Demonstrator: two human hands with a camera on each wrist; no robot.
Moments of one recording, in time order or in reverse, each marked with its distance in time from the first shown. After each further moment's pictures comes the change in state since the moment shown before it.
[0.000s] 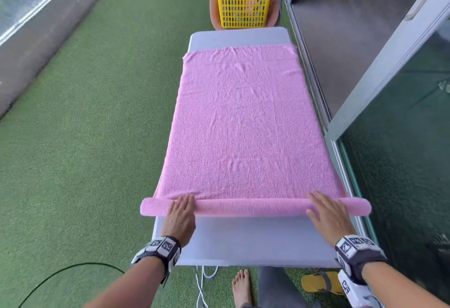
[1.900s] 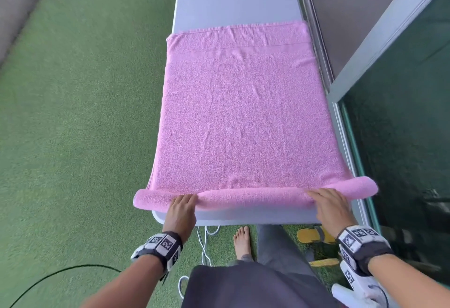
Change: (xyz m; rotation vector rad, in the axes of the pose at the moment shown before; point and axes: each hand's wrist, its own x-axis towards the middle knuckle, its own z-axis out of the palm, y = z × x) left_hand -0.066 0.013 0.013 -0.067 -0.042 0.097; right_hand -0.062 -0.002 0.036 0.072 0.031 -0.046
